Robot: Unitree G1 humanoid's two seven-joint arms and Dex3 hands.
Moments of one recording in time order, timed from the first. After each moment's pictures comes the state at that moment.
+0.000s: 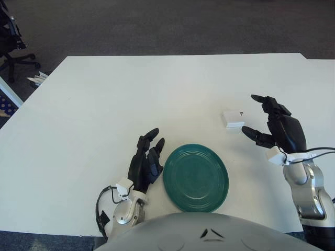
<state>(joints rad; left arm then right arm) 0.59 -0.09 -0.26 -0.27 -0.11 -0.09 -0.04 0.06 -0.48 -0.06 -0.16 -0.73 -0.09 -0.03</state>
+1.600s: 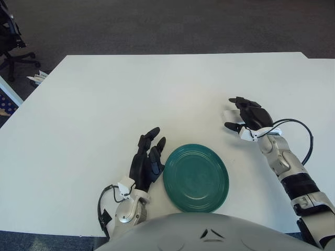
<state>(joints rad) 0.58 -0.10 -0.26 -0.26 -0.11 -0.11 -0.04 -0.21 -0.48 0.26 0.38 -0.77 -0.13 -0.19</state>
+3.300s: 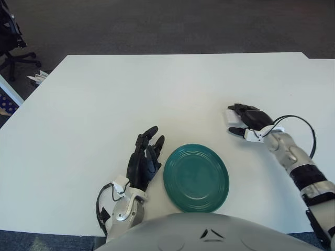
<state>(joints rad) 0.58 -0.07 -0.22 -0.32 -0.34 -0.02 -0.14 -0.33 -0.71 0.33 0.46 -0.68 -0.29 0.24</state>
